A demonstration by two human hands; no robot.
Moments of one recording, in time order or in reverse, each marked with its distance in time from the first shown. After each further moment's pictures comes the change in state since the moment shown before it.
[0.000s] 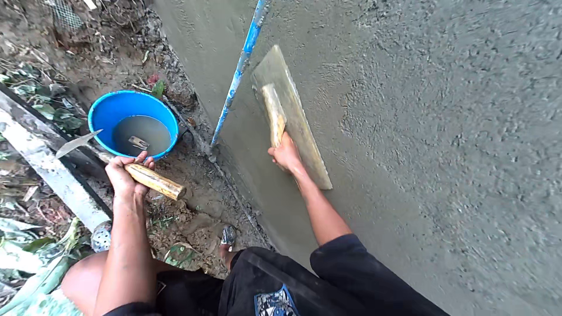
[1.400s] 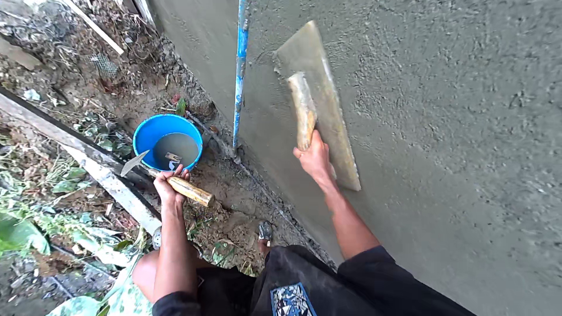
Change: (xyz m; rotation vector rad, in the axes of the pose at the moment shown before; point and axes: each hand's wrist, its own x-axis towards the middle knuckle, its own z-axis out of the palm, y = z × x) left_hand 0.005 -0.010 0.010 0.021 0.022 -0.024; right_hand -0.057 0.029 -0.005 0.121 0.273 -0.127
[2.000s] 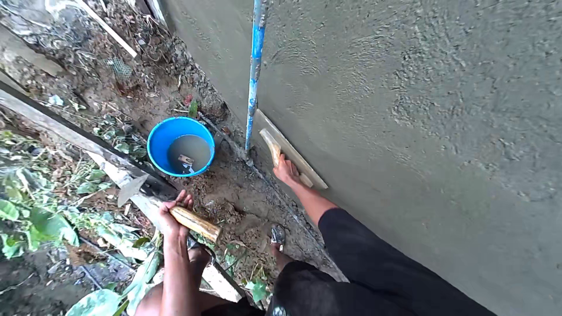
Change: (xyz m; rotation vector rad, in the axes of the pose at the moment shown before) left_hand -0.033 0.012 -0.045 0.085 0.051 0.041; right_hand 0.077 0.060 0.206 -0.321 -0.427 0.168
